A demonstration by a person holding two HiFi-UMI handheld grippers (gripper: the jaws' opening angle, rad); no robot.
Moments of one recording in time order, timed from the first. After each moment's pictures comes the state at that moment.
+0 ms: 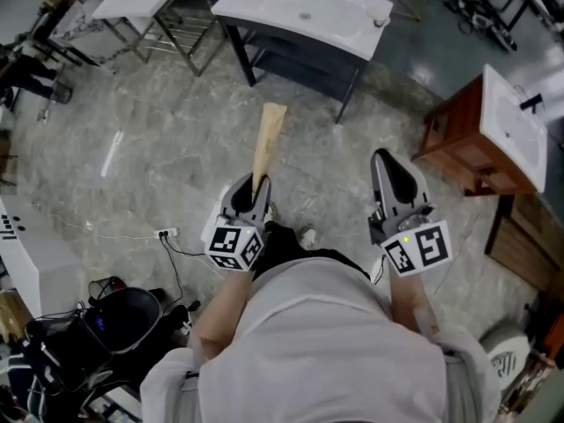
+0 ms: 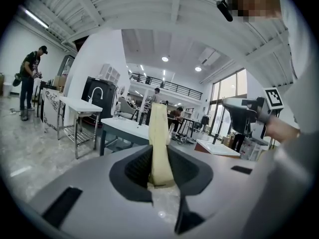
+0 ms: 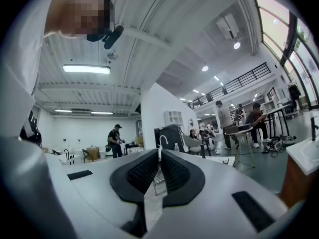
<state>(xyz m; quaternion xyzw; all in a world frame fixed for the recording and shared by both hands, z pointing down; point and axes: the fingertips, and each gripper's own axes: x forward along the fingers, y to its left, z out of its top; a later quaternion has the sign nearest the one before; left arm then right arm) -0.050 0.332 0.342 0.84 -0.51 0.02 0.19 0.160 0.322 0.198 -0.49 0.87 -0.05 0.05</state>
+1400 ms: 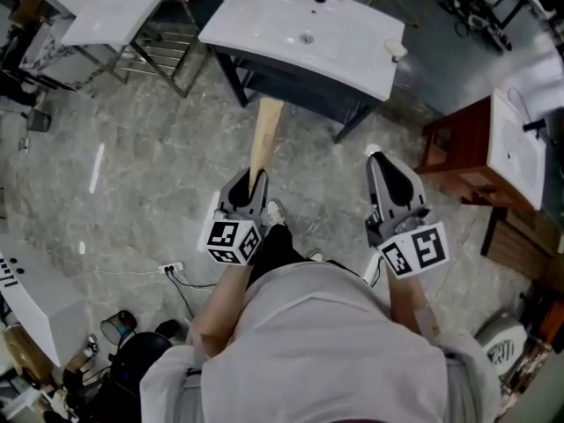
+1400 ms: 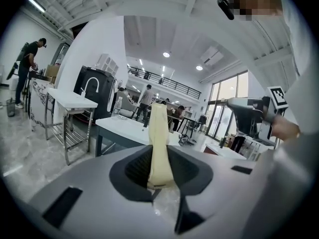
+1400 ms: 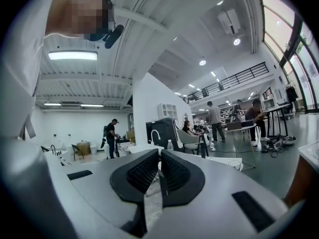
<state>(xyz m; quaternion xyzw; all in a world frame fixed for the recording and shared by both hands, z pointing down) -0.106 0.107 0.366 0.85 -0.48 0.03 0.21 0.095 0.121 0.216 -0.52 0.85 -0.07 0.02</state>
